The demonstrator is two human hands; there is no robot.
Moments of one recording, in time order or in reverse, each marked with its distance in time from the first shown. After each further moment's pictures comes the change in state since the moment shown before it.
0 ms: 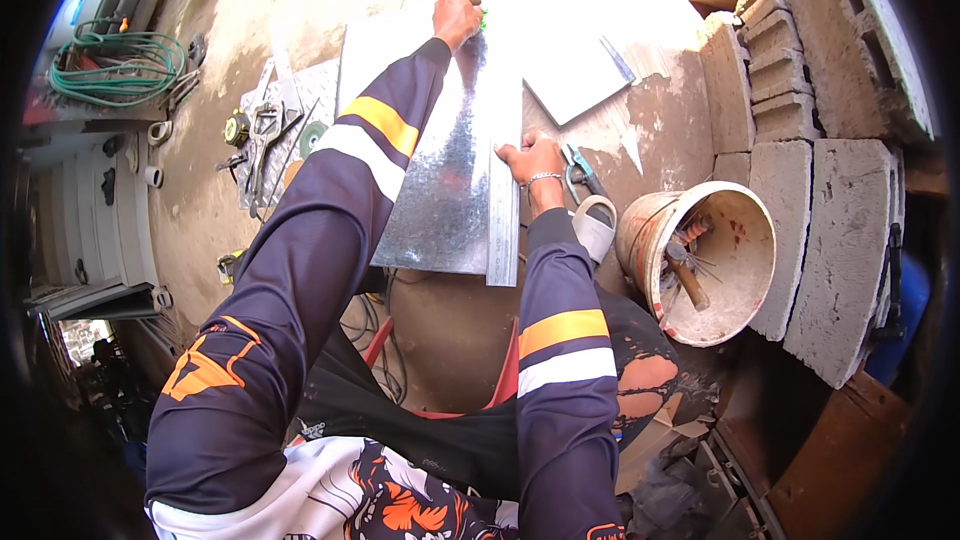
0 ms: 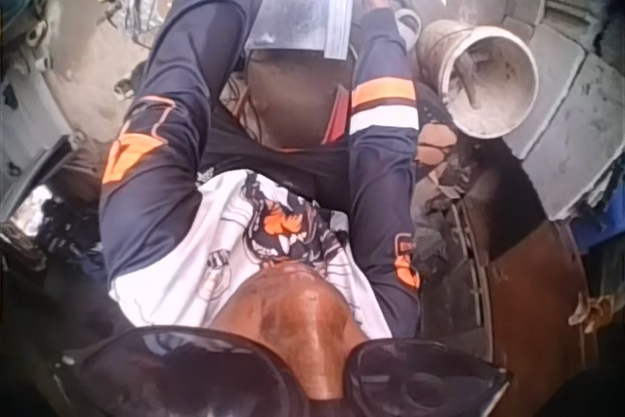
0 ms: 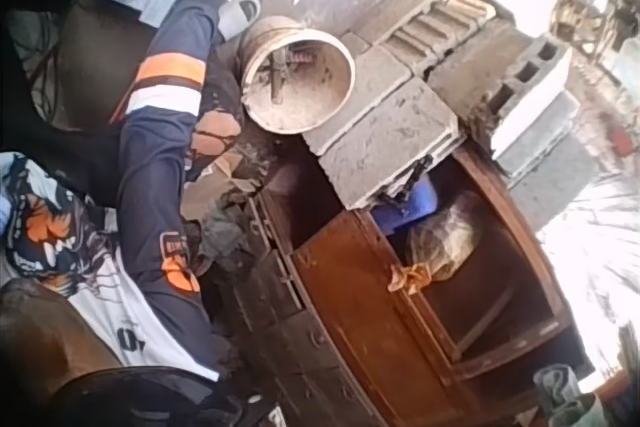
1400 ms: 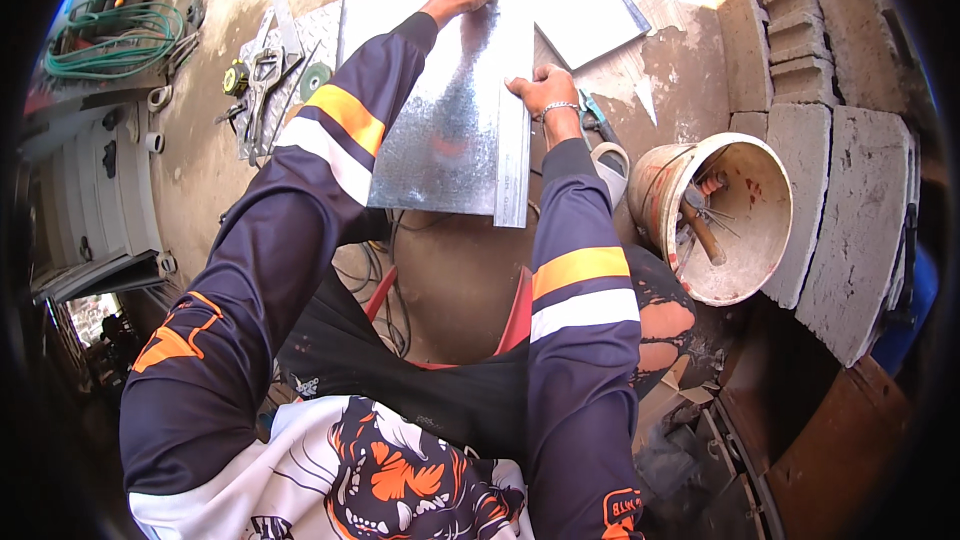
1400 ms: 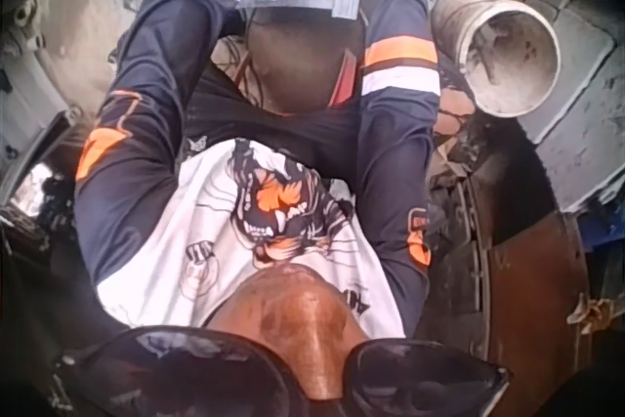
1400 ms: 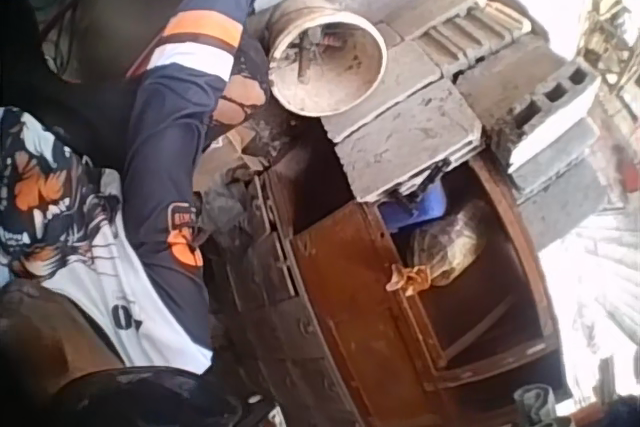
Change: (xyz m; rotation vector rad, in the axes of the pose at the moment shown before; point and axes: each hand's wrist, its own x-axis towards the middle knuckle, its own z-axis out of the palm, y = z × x) left_hand -0.055 -0.028 -0.008 0.197 -0.173 0.298; right_hand 0.011 0.004 0.005 0.096 -0.020 0.002
